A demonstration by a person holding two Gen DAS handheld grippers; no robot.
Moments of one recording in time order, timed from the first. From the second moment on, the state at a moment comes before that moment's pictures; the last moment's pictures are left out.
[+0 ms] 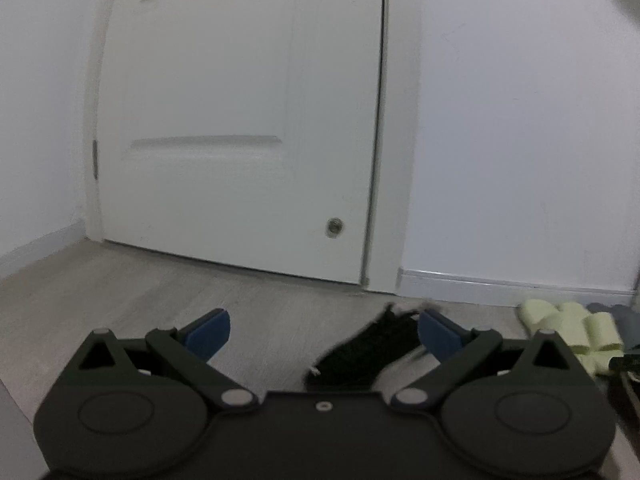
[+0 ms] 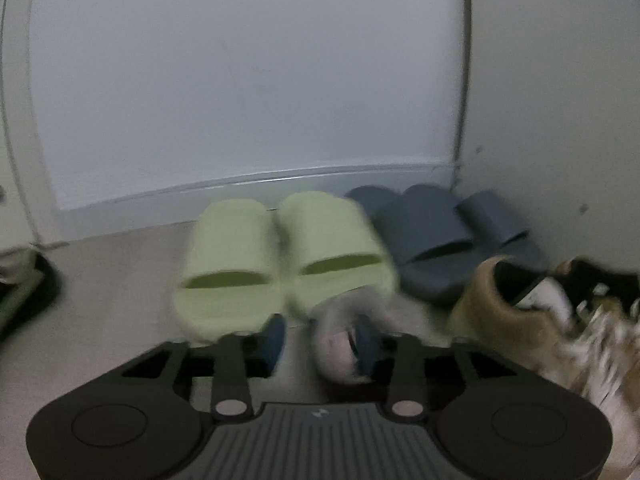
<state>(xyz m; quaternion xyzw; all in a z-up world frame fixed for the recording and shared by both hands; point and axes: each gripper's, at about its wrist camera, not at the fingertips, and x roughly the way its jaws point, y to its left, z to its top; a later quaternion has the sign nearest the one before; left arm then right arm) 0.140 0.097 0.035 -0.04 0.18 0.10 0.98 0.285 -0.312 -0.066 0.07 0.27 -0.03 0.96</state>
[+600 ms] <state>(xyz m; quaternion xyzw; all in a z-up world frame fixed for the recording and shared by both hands) 0.204 0.172 -0.036 -0.22 0.25 0.13 0.93 0.401 -0.110 -0.074 0.33 0.38 0.06 0.86</state>
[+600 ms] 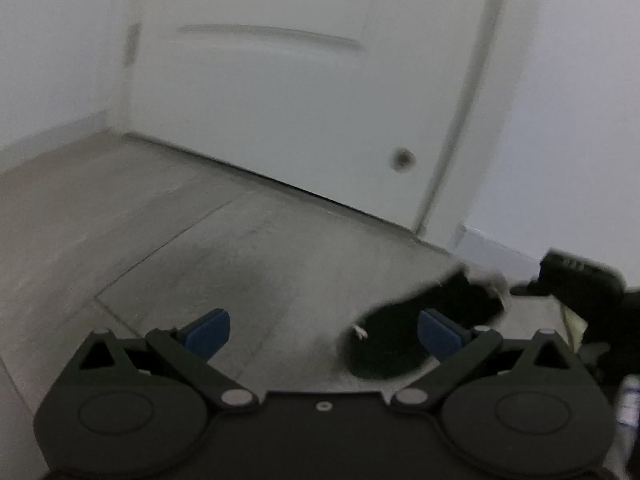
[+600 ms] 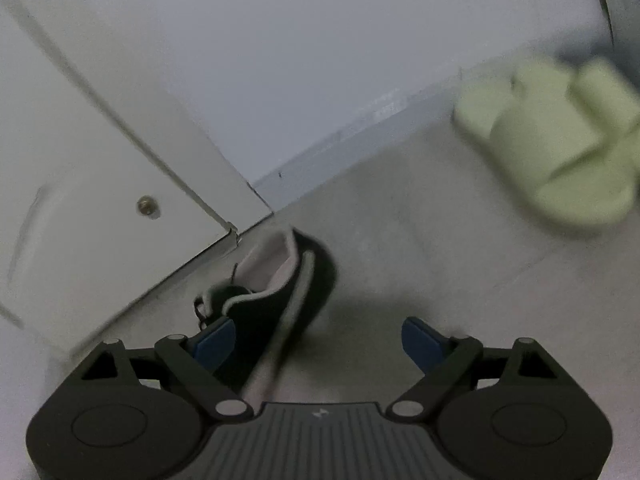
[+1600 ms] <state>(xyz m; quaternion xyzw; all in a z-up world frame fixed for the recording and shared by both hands) 0.204 0.199 -0.044 -0.31 0.22 0.13 0.91 0.461 0.021 -0.118 0.21 0.41 -0.01 0.89</state>
